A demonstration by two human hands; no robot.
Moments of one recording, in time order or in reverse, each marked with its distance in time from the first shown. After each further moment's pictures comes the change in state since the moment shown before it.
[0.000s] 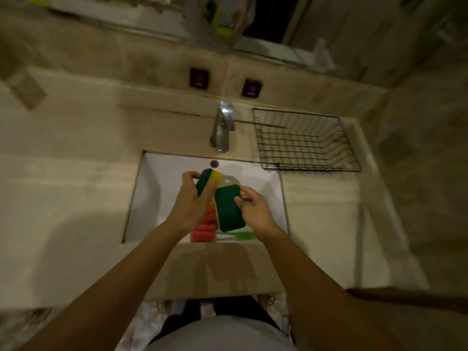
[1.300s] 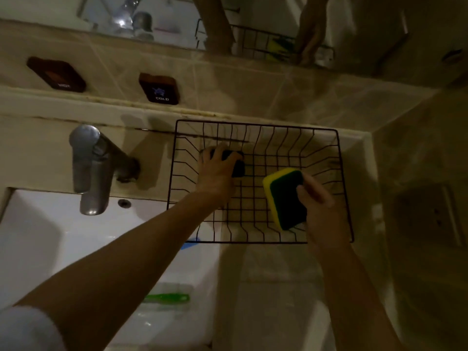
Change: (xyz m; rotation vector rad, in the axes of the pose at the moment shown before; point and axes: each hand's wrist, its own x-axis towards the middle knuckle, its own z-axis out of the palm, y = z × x) left_hand 0.309 0.044 0.282 1.012 -0.042 0.147; right_hand 0.243 0.011 -0.303 0.254 0.124 0.062
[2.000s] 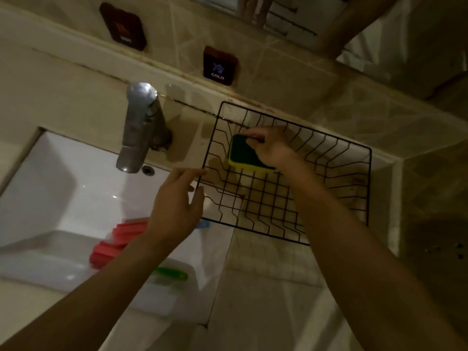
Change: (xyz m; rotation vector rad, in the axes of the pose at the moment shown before) left_hand -0.143 -0.071 -0.025 -0.563 0.368 -0.209; right_hand 0.083 -0.043 0.161 -0.809 -0.508 -0.231
